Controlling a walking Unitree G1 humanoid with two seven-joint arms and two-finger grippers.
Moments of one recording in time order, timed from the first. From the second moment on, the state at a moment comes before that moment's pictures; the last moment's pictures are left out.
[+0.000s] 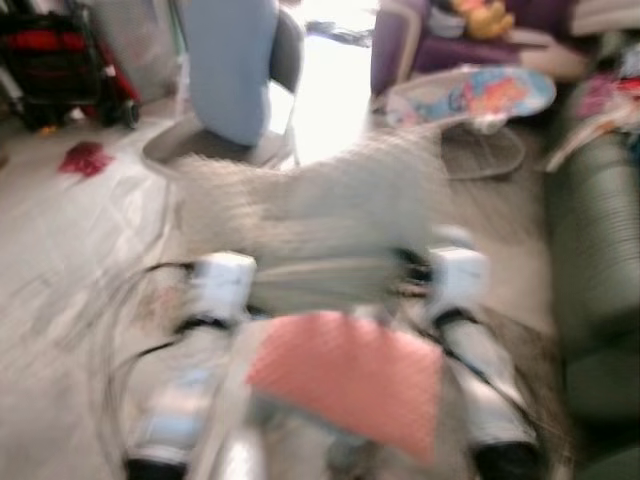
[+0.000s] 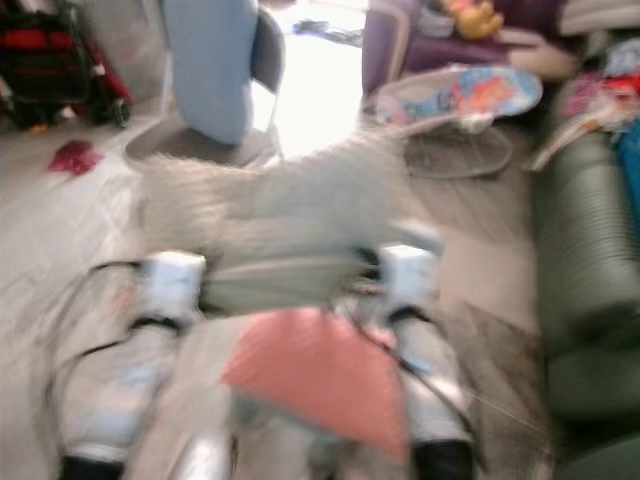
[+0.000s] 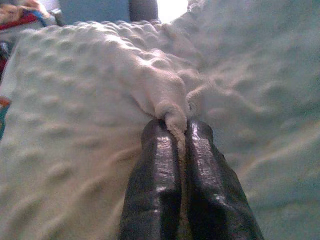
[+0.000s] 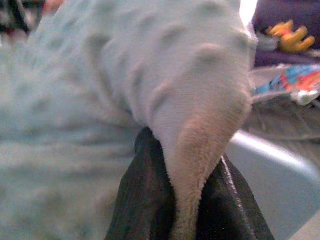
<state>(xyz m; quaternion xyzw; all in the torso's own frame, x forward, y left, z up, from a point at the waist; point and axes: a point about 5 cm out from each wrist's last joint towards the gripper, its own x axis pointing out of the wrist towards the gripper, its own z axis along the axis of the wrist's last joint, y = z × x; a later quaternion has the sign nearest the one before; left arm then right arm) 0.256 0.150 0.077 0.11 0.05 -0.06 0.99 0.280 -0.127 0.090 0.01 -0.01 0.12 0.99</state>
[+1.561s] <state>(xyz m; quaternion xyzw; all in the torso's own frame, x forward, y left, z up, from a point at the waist) 0.248 0.119 0.076 0.06 0.06 -0.14 0.99 0.249 -0.168 0.055 0.03 0.08 0.03 1.00</state>
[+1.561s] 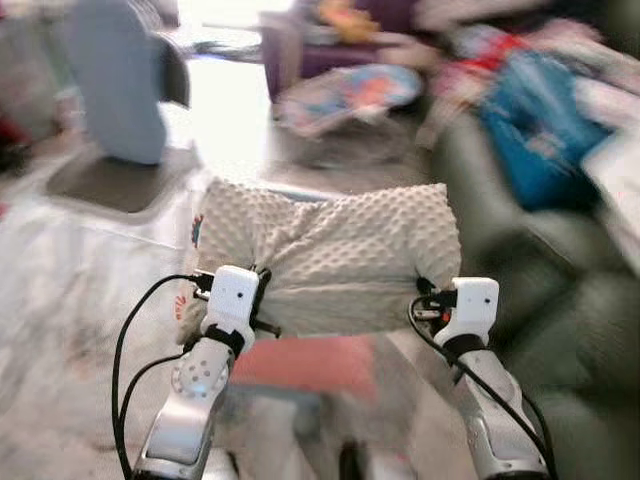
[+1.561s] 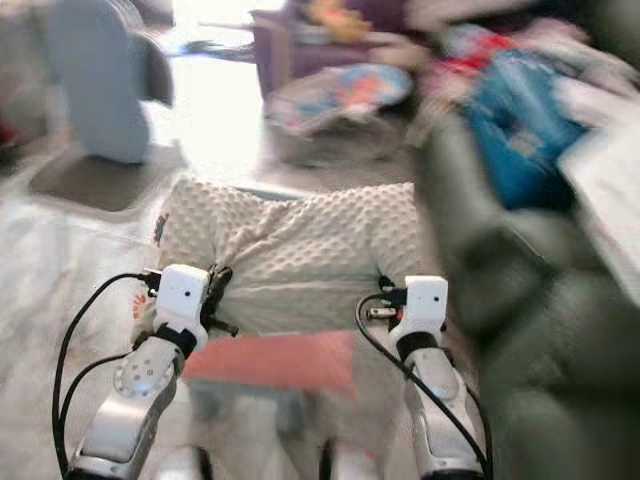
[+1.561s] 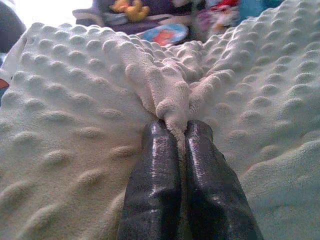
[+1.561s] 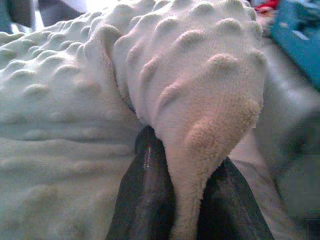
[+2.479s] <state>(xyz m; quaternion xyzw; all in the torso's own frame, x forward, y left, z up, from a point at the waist) 0.249 0.113 0.079 0.04 0.06 -0.15 0.99 0.254 -0.175 0.060 0.02 0.08 0.02 1.00</state>
